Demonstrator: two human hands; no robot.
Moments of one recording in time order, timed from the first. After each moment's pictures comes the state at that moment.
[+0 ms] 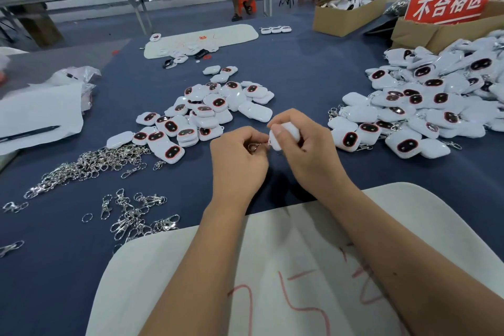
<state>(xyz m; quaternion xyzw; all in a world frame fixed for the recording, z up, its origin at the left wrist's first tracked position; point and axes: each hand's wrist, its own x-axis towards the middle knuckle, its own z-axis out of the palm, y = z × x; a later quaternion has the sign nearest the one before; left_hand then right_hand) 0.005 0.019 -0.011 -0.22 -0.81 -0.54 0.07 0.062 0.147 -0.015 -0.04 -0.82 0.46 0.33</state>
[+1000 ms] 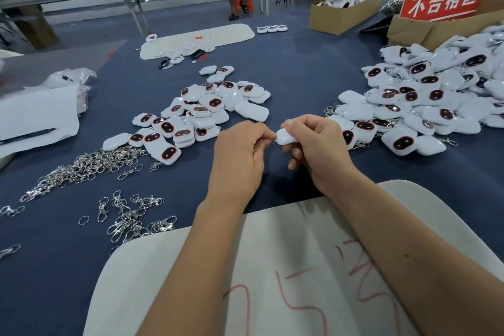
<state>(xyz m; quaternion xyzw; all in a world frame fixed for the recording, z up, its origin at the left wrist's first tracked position) 0.001 0.016 -0.006 -0.38 -0.80 -0.42 0.17 0.058 0.161 -0.012 -0.16 -0.60 0.75 0.21</state>
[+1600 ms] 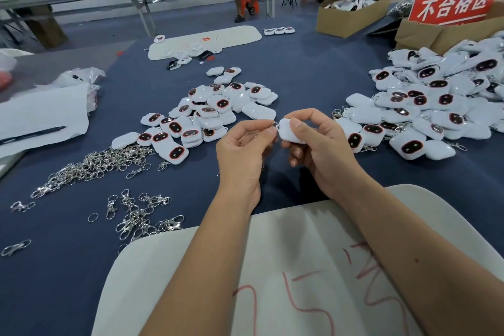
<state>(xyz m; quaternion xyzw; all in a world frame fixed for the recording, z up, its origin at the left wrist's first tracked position) 0.012 0.028 -0.002 -0.09 -0.56 -0.82 -0.11 0.063 0.157 -0.008 -0.07 -0.59 0.78 0.19</state>
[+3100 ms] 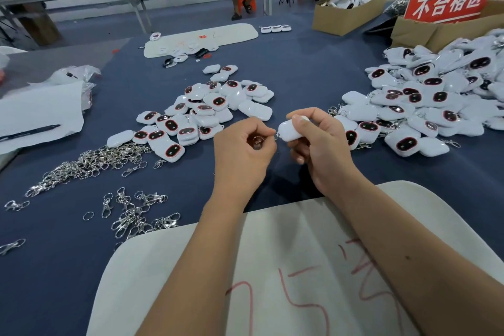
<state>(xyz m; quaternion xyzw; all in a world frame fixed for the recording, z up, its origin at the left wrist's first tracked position) 0.008 0.020 -0.004 -0.27 -0.78 -0.56 0.08 0.060 0.156 -0.013 -0.10 -0.58 0.77 0.24</state>
